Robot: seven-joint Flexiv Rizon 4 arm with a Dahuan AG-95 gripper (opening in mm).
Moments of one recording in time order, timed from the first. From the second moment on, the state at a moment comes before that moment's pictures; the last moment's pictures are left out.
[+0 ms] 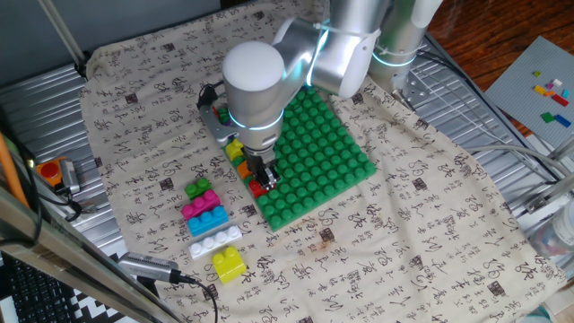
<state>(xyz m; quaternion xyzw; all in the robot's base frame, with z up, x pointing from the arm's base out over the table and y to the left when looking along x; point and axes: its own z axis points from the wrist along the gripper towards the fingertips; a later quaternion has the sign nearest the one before) 0.470 0.146 0.063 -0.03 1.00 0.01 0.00</state>
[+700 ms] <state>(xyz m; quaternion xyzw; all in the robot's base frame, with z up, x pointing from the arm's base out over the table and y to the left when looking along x) 0.471 0.147 0.071 -0.05 1.00 0.00 0.00</state>
